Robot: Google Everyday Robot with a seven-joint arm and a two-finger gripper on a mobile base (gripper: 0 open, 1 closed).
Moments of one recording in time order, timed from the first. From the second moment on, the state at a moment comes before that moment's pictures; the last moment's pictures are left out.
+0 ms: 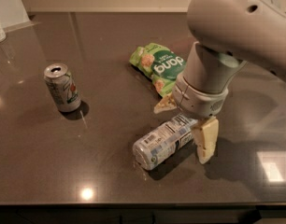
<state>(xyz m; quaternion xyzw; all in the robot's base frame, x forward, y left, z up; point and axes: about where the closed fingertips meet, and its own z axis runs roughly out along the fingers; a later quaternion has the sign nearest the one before) 0.411 -0.090 0.847 -0.88 0.47 0.06 0.07</state>
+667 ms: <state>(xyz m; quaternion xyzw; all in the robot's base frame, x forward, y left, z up) 0.413 -0.089 0.846 -0.88 0.48 0.04 0.05</state>
